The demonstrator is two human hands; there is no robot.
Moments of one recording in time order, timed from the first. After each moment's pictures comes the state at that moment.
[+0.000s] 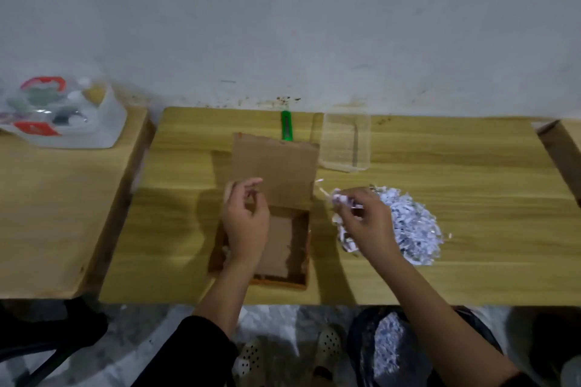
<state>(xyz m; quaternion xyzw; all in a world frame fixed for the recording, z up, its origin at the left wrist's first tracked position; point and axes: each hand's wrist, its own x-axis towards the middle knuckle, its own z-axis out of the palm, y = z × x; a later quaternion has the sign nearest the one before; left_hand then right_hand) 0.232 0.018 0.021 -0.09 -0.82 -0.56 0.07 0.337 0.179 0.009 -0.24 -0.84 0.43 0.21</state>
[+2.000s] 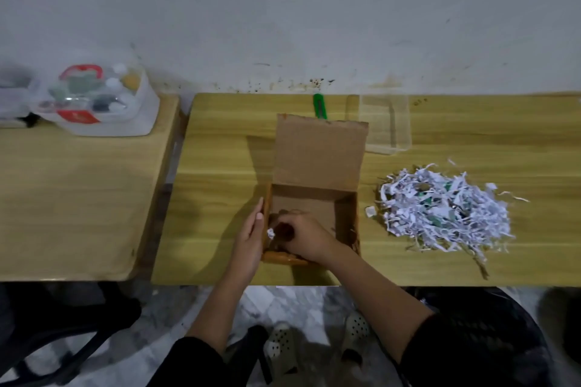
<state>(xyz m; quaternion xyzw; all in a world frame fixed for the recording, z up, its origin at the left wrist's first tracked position) 0.222 -0.087 -0.025 -0.03 -0.76 -0.57 -0.31 0.262 0.039 -0.036 -0.10 -0.89 0.43 -0.13</state>
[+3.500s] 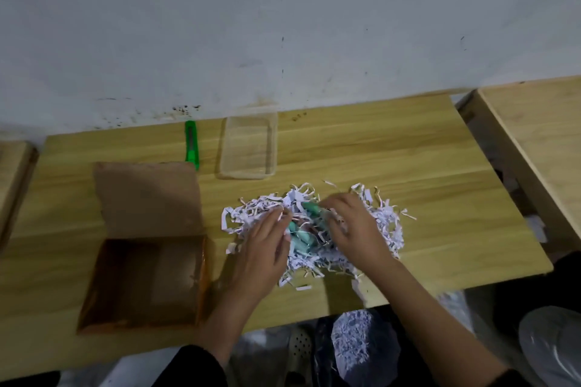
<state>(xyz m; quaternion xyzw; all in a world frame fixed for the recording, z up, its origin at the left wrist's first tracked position) 0.324 0.151 -0.057 -0.42 -0.85 -0.30 -0.13 0.427 0.315 -0.020 -0.22 -0.92 0.31 0.14</state>
